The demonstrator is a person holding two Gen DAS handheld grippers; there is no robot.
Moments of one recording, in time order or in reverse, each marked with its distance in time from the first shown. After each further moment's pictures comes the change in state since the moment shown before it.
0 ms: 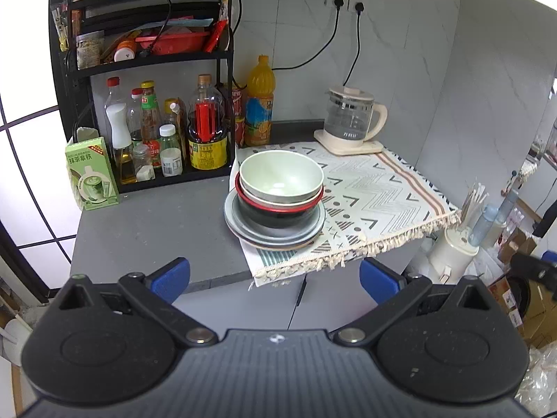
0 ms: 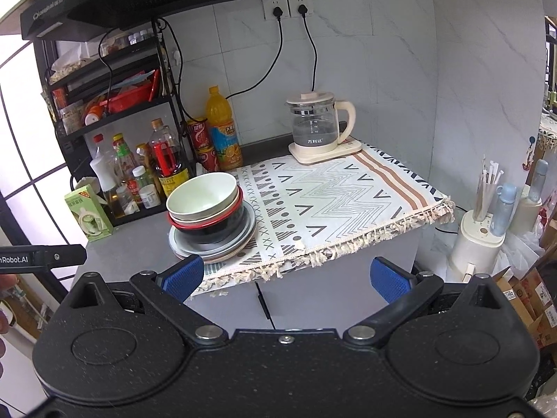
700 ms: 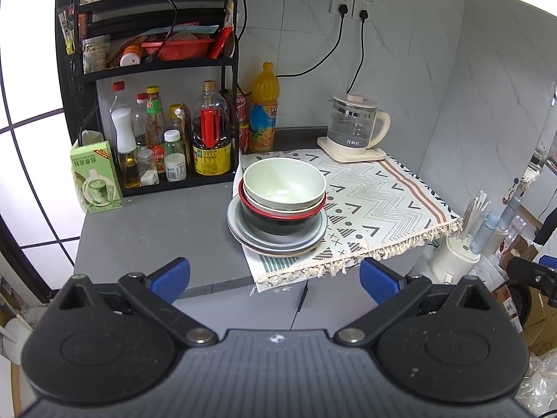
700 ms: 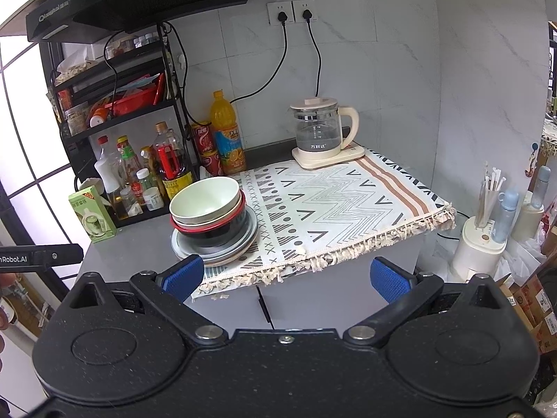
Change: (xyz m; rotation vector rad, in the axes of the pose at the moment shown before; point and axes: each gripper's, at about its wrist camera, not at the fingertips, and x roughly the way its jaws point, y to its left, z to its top) left arm -0.006 0.001 0.003 -0.010 -0.026 0.010; right arm -0.002 -0.002 0.002 -0.010 -0.010 0.013
